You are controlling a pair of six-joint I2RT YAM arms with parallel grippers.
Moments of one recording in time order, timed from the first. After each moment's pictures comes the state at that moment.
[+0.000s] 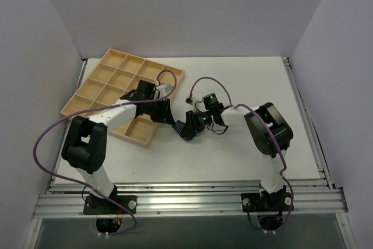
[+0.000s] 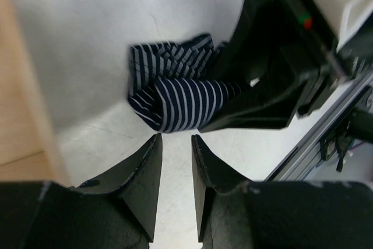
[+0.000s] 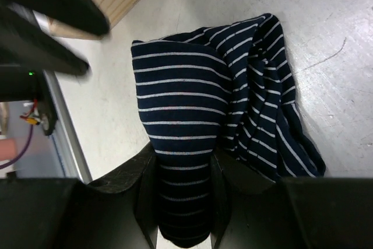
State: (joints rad) left arm -0.39 1.74 1.17 -0.39 0.53 -0.29; right arm 0.54 1.97 1.03 0.04 -0.77 0.22
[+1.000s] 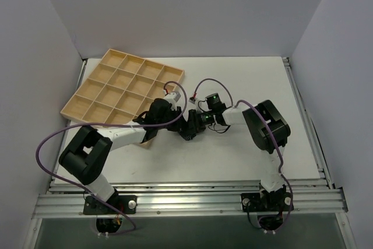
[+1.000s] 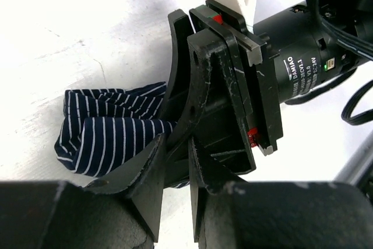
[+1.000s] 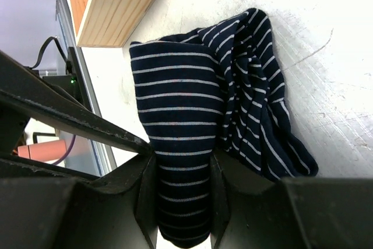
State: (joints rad) left arm -0.64 1.65 0.85 0.22 0.22 -0.53; right arm 0.49 2.04 1.03 0.13 -0.92 0.37
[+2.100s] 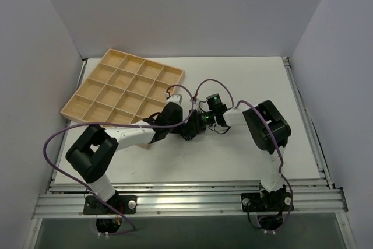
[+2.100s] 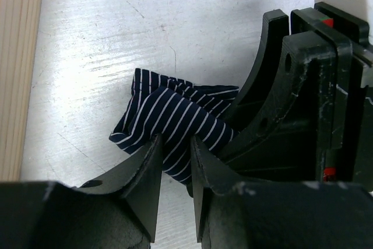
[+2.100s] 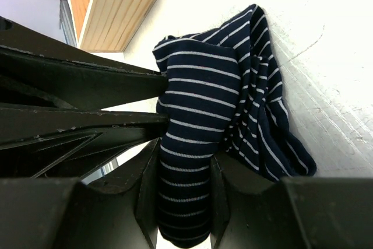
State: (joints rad) left arm -0.77 1.69 0.93 0.01 -0.23 -0.58; right arm 0.49 2.03 1.00 0.19 -0.91 0.42
